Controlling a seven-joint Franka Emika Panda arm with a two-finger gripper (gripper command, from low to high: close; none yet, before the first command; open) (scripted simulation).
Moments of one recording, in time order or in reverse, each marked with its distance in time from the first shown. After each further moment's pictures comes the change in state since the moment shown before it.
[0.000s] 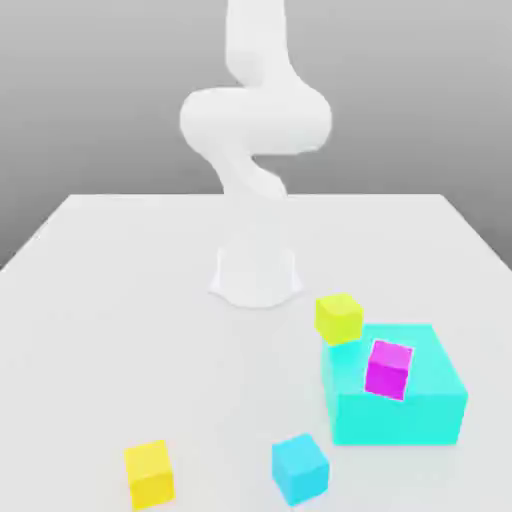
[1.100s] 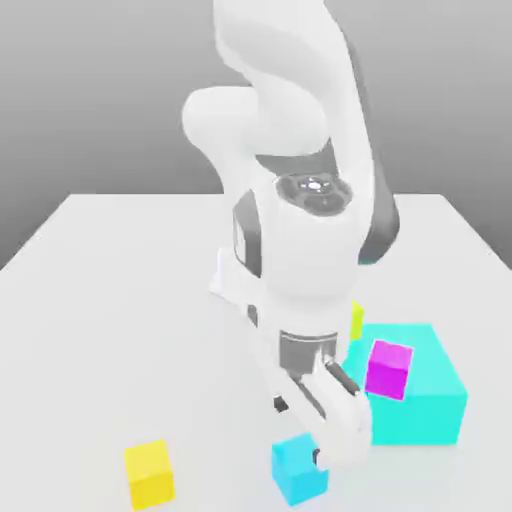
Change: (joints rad) arm -0.125 1.051 0.193 -0.197 -0.239 0.498 1.322
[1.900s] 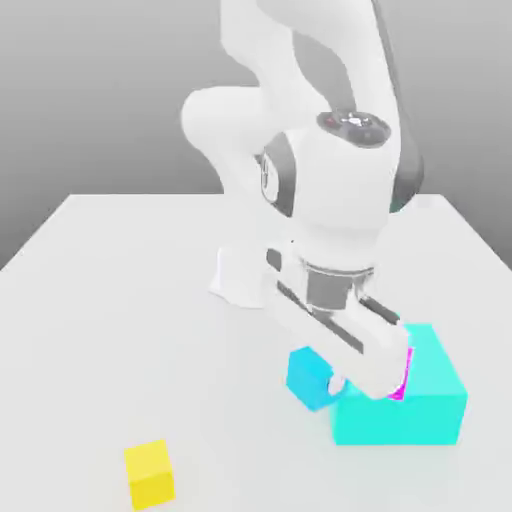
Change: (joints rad) arm 0.054 -0.437 0.090 -0.168 0.185 -0.272 -0.282
